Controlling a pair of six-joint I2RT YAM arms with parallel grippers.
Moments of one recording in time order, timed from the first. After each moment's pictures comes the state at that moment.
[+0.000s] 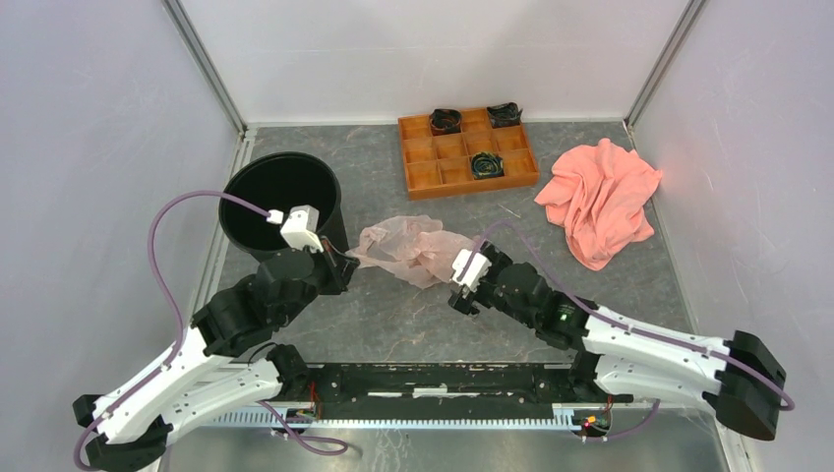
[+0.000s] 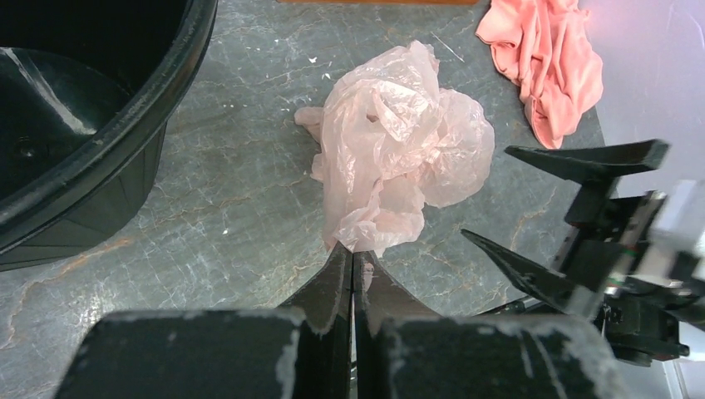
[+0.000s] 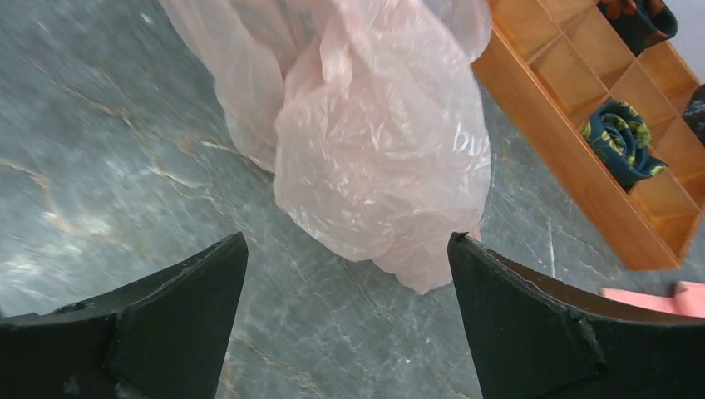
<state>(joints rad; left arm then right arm) -0.92 0.62 0.88 -0.73 -0.43 -0.74 1.03 0.91 0.51 0.02 0.21 -0.27</state>
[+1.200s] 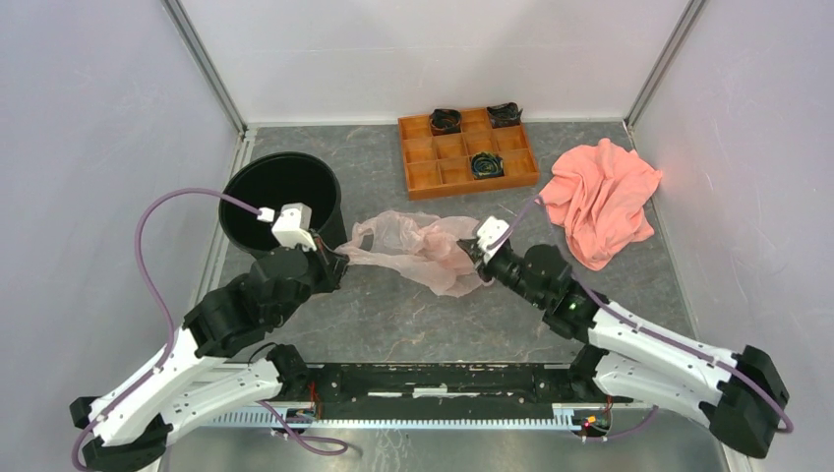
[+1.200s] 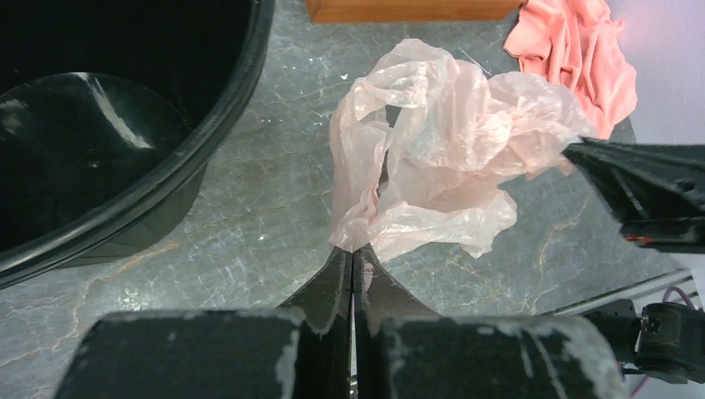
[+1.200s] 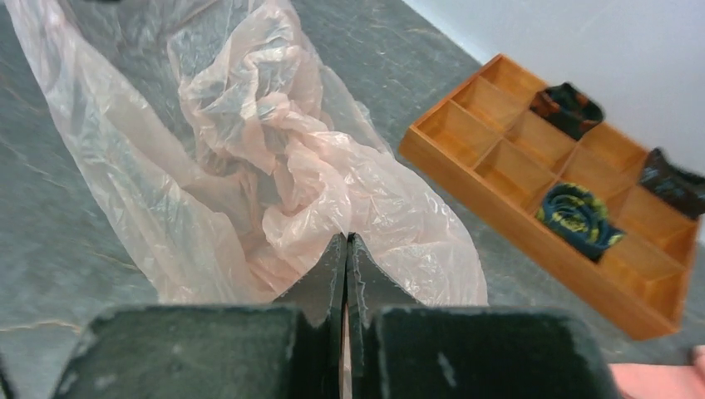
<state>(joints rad) -0.92 0.63 0.93 -0.78 -0.49 -0.70 0.94 0.91 0.48 0.35 0.12 -0.28</state>
